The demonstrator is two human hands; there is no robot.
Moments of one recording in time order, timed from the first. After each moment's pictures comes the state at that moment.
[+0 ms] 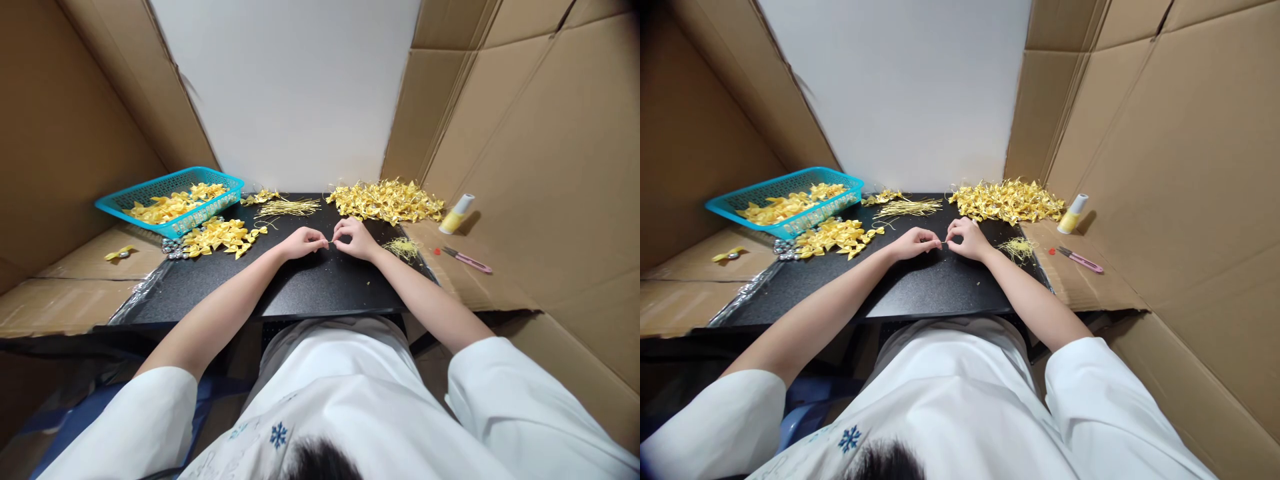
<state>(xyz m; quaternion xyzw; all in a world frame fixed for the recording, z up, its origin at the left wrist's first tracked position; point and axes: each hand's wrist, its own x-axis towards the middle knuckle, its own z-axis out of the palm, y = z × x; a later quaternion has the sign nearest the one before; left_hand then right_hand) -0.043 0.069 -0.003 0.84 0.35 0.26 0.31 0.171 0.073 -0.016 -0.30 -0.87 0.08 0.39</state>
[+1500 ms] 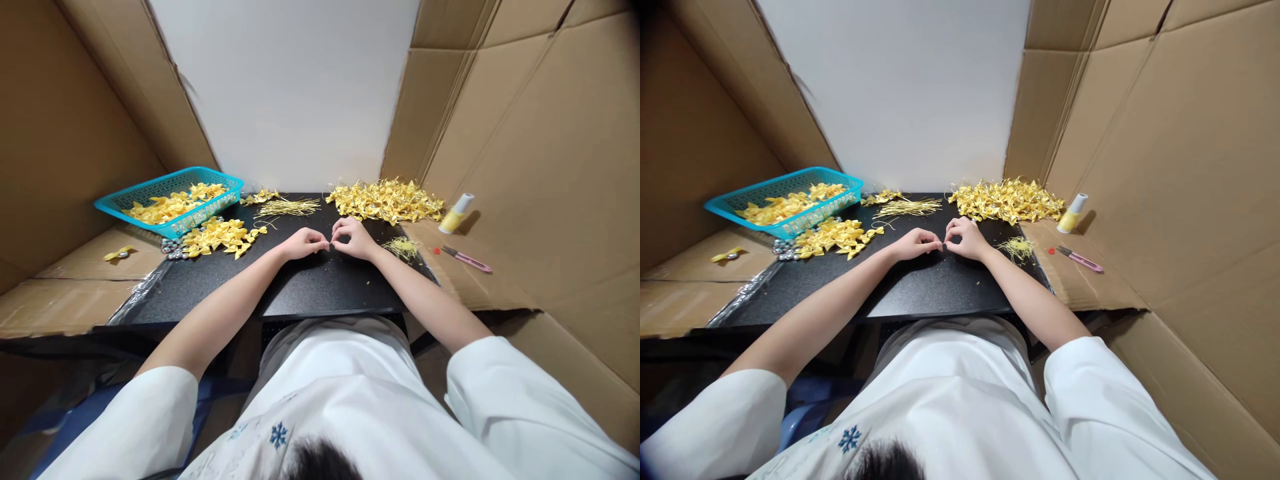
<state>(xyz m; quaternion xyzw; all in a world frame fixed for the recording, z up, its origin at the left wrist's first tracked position) -0.041 0.068 -0.004 0.84 0.36 0.25 0.33 0.169 0.073 -0.016 -0.31 -0.86 0.10 0.38</state>
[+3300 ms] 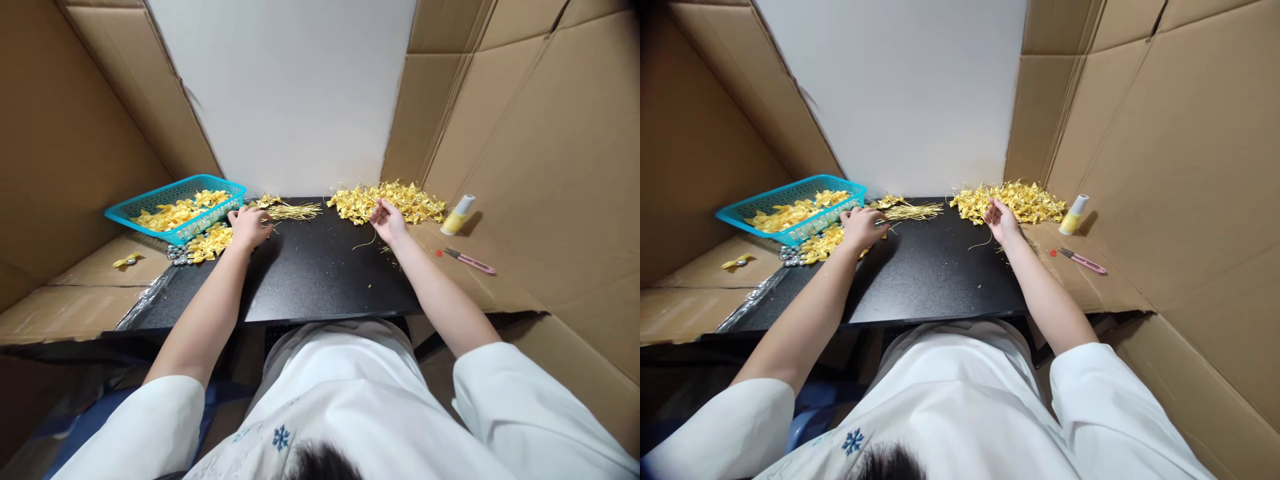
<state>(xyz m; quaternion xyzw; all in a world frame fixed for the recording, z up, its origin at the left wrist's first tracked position) -0.128 0.081 0.027 0.71 0.66 0.22 -0.11 0.216 0.096 0.024 -0.31 -0.27 0.62 0.67</state>
